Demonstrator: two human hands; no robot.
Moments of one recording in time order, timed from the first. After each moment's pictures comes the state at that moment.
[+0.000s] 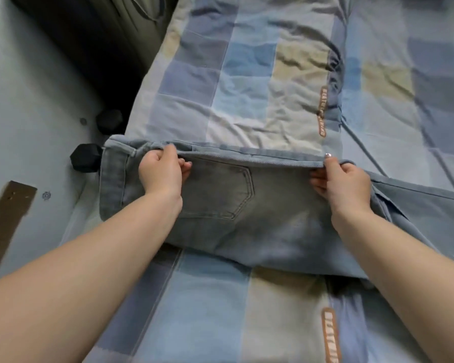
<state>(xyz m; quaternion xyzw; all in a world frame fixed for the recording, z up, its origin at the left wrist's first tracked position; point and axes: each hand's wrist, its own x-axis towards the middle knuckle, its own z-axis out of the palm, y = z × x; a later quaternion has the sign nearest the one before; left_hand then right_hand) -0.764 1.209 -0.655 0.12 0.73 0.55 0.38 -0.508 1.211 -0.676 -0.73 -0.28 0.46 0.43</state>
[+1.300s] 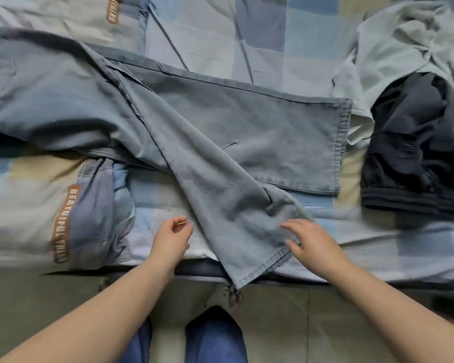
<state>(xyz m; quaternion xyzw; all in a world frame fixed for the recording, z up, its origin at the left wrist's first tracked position) -0.298 0.925 -0.760 0.18 0.77 0.19 0.59 -0.014 0.927 -0.734 -0.63 -0.67 0.36 -0.15</state>
